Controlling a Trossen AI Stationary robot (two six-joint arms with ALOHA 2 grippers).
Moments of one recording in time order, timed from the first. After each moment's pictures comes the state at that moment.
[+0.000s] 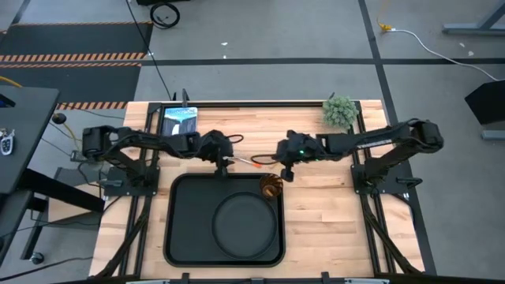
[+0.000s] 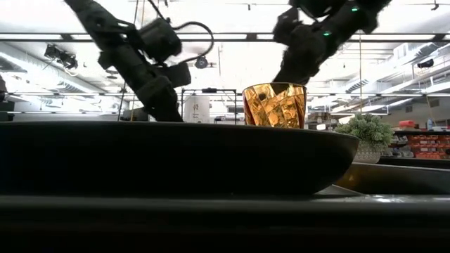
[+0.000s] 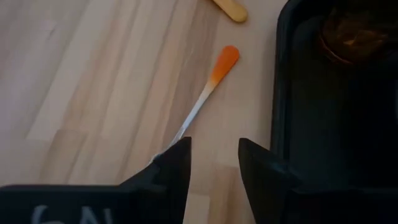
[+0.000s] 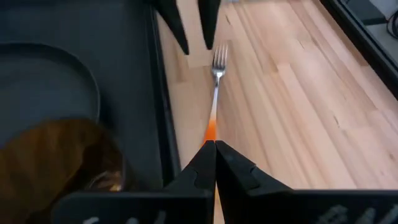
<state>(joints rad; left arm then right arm) 0.23 1.51 0.72 -0.02 0.04 0.04 -0.05 1.37 0.84 -0.17 0.14 0.08</state>
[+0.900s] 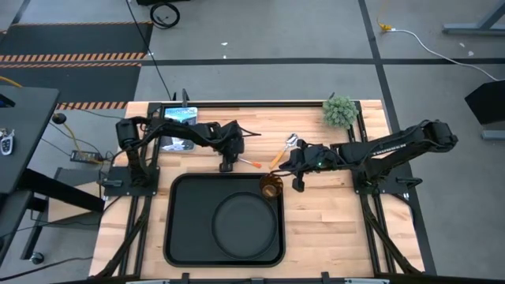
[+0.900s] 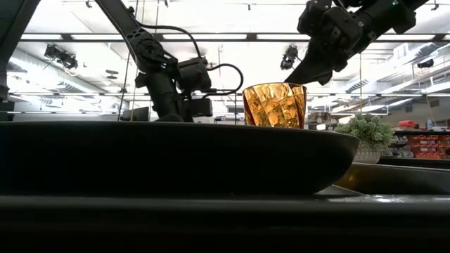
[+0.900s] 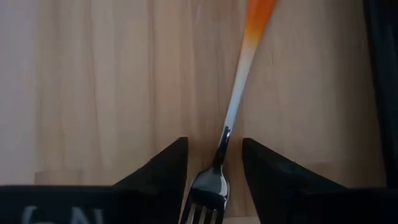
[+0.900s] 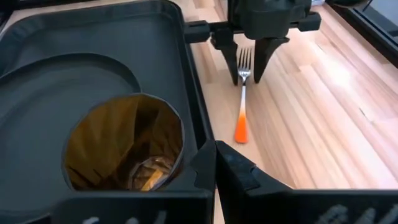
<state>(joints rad) 0.35 1.86 0.98 -0.24 0.15 0.40 0.08 1.21 0.66 -0.05 0.20 0.18</state>
